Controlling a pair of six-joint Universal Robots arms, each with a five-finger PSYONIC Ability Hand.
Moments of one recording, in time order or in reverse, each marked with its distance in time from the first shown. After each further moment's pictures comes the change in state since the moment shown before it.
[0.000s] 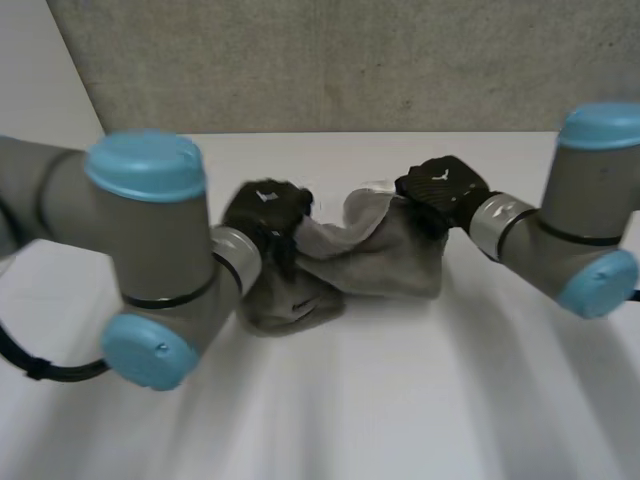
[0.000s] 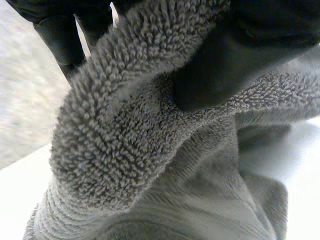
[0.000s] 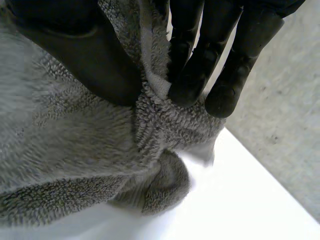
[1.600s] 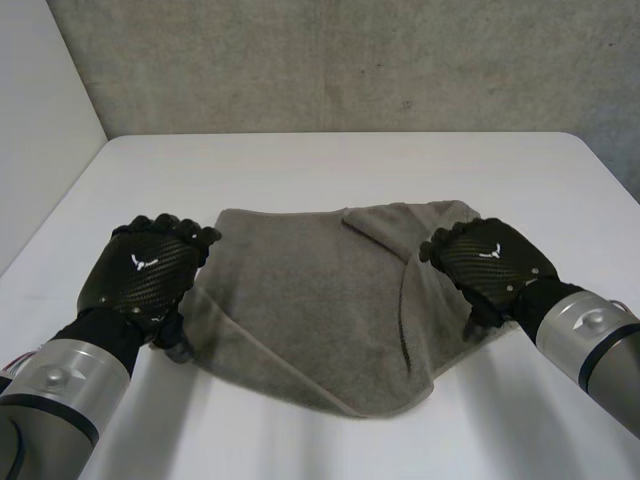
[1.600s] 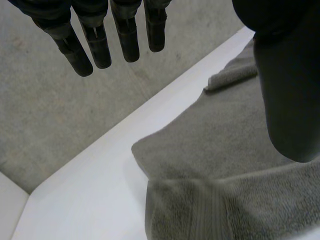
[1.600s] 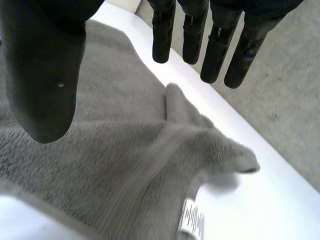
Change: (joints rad) left arm 0.150 0.642 -0.801 0.243 -0.002 0.194; right arm -0.073 -0.545 0.735 -0.124 -0.005 -0.040; left_hand -1.101 -1.141 -1.244 -1.193 -1.210; right_hand -0.923 -0.921 -0.940 -0.977 -0.993
